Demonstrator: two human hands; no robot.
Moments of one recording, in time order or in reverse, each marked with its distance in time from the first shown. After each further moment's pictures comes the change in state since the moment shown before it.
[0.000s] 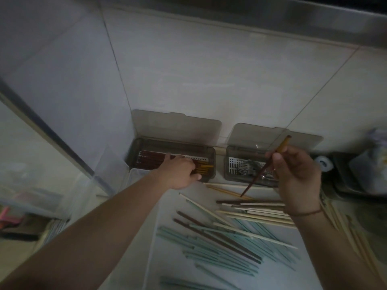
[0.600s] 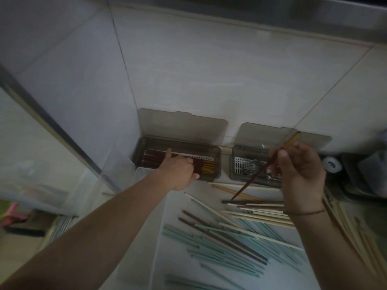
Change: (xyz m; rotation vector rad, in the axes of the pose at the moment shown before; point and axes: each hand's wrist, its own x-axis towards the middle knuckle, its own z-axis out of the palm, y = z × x) left_hand -0.007 -0.008 0.002 0.217 -0.019 -0.005; right_hand -0.002 -0.003 0.018 0.124 0.070 0.015
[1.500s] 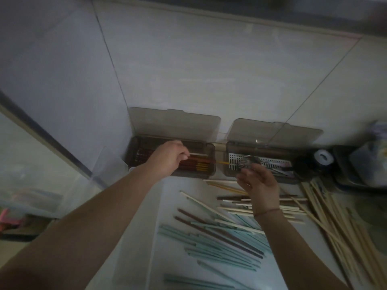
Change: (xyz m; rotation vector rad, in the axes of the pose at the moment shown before) left_hand 0.018 -0.028 0.009 -0.506 0.450 0.045; right_hand -0.026 0.079 0.004 0.160 0.204 0.557
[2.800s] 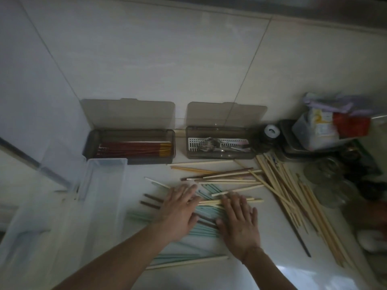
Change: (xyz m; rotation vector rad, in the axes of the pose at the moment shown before) left_hand -0.116 0.107 0.149 0.318 -0.144 0.276; right_hand -0.072 0.086 -0.169 -1.694 -0.243 -0.354
